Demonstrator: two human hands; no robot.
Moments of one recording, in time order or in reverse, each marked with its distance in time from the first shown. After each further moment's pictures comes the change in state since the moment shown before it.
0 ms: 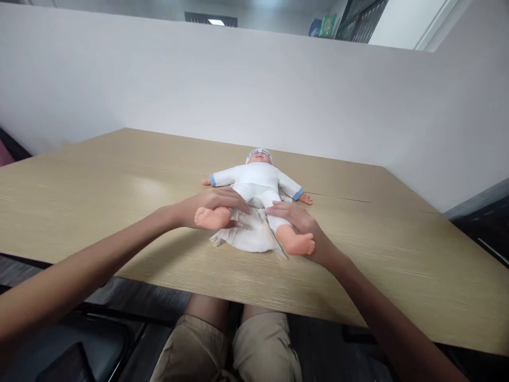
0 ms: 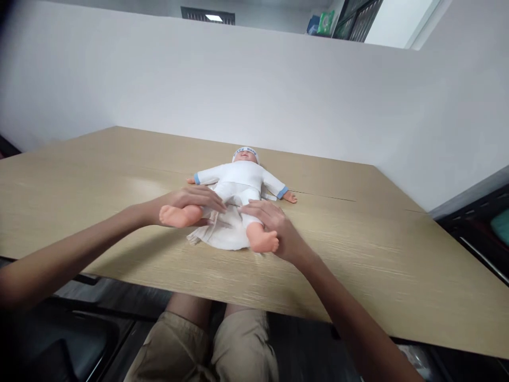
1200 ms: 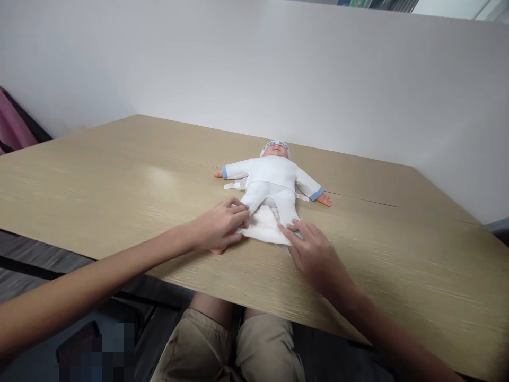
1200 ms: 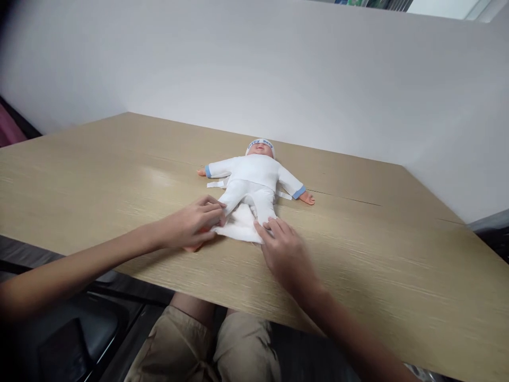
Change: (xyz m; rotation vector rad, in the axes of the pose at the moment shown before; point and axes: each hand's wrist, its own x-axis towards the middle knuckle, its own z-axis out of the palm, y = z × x) left_hand -0.034 -0.010 0.052 0.256 -0.034 -0.261; right_hand -0.021 -0.026 0.042 -0.273 -0.044 0.062
